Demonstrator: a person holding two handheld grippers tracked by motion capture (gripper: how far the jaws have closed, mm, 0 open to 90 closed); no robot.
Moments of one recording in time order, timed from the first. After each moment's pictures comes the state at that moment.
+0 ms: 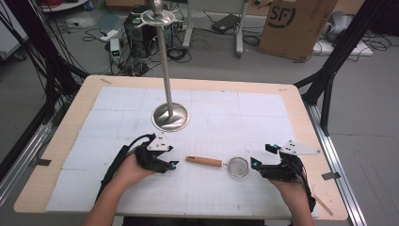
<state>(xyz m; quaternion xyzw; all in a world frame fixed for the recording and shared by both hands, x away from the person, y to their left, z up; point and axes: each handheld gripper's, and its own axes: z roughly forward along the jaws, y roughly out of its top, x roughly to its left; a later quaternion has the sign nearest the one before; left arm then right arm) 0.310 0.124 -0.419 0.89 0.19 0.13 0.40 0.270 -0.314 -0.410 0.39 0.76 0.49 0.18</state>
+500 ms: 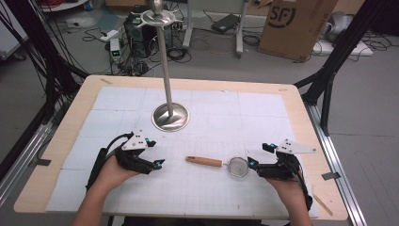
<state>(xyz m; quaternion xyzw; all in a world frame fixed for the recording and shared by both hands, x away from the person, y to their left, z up) 0.303 0.167 -0.408 0.86 0.23 0.14 0.44 0.274 -0.306 -0.409 0.38 0.76 0.49 0.18</state>
